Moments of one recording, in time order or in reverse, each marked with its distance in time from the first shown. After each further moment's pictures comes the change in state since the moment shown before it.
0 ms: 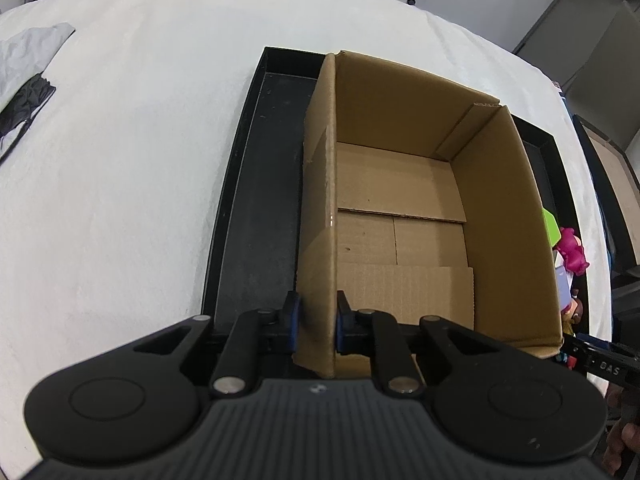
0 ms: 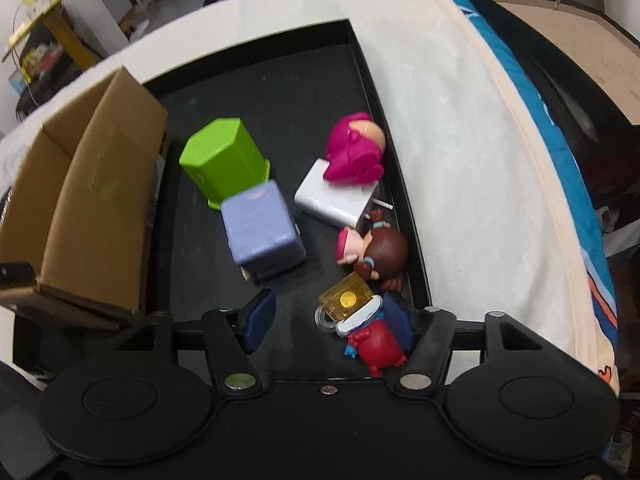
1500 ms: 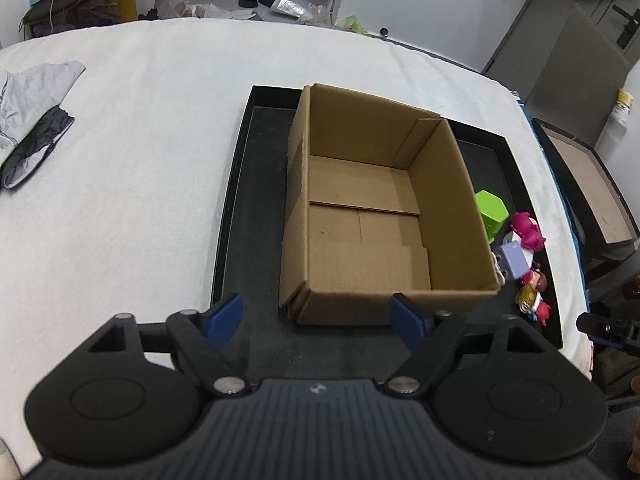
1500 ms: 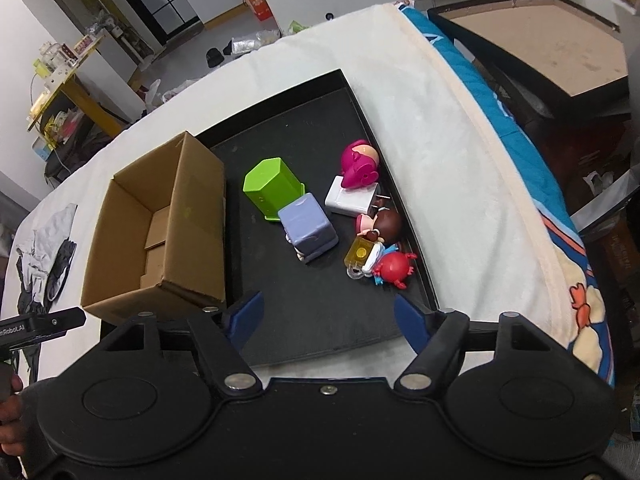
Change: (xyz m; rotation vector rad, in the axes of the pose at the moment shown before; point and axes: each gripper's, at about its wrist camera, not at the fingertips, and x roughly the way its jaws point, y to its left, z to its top) left arm -0.066 -0.008 -0.041 0.055 -0.111 -0.018; right arm -0.087 -0.010 -0.031 0.169 -0.092 0.117
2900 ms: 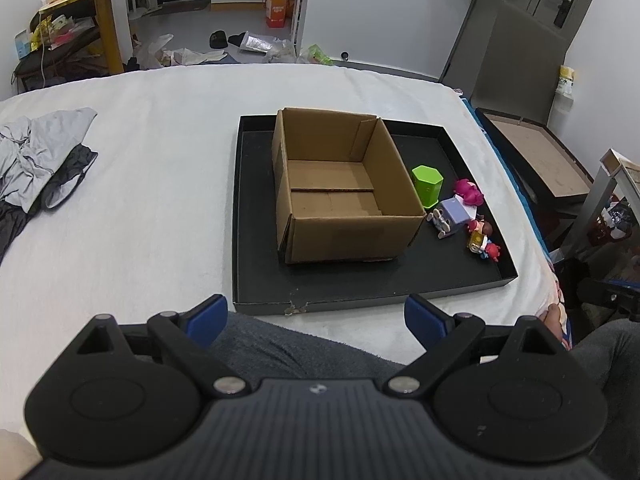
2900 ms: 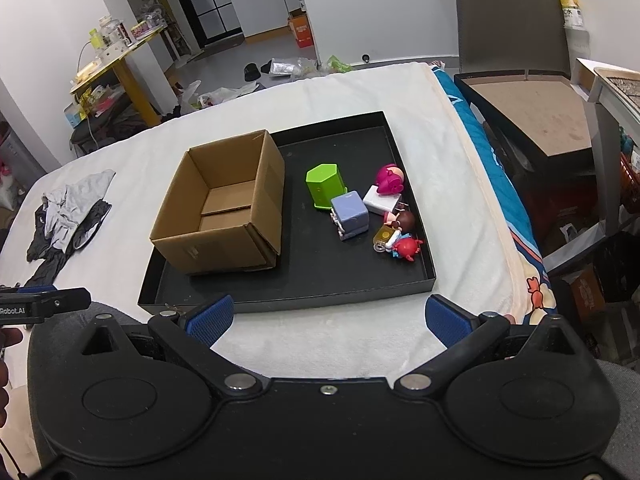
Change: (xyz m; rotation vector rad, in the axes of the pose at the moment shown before) left arm -0.116 -0.010 -0.070 0.141 -0.098 -0.027; right arm -0.109 0.054 -0.065 -0.181 -0.120 -0.033
